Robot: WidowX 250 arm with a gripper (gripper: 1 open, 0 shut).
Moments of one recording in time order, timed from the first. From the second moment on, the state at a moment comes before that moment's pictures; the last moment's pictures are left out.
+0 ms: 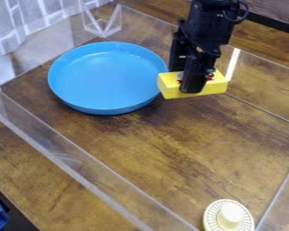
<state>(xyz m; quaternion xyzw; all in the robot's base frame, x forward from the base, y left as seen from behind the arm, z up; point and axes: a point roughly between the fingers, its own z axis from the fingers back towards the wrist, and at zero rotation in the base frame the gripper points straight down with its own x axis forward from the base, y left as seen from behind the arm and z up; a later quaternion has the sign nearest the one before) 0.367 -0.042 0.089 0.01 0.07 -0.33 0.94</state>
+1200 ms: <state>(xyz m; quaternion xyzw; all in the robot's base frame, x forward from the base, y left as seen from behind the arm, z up) 0.358 -0.022 0.099 0.01 0.11 -0.31 0.94</state>
